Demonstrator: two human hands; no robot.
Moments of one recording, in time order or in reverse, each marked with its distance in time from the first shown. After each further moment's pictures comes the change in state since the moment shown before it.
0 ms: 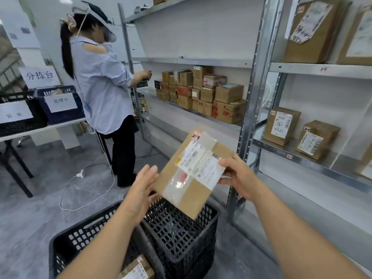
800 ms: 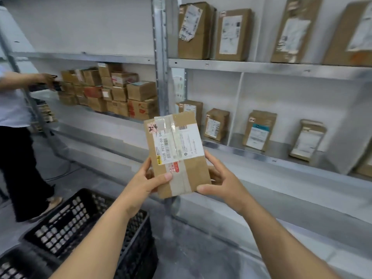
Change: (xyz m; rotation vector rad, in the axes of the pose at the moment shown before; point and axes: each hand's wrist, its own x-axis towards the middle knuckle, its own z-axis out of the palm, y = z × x) left_hand 0.011 -0.022 0.218 0.192 -0.558 0.105; right_hand -0.158 -0.017 -0.133 -0.320 0.290 -0.116
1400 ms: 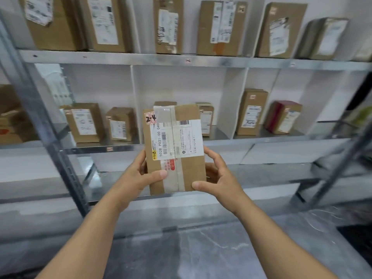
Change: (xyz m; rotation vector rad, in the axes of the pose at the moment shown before) left_hand 0.072 0.019 0.148 0.042 -0.624 0.112; right_hand -0.108 -0.008 -0.081 -0.130 0.657 0.058
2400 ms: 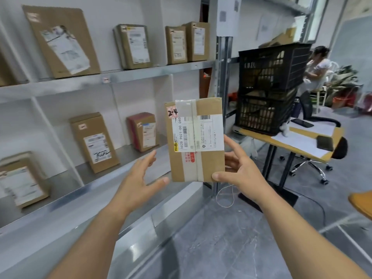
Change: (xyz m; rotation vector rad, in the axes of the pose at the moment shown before) left_hand 0.222 0.009 0.453 0.482 -0.414 0.369; right_hand -0.133 0.042 -0.461 -0.159 0.696 0.030
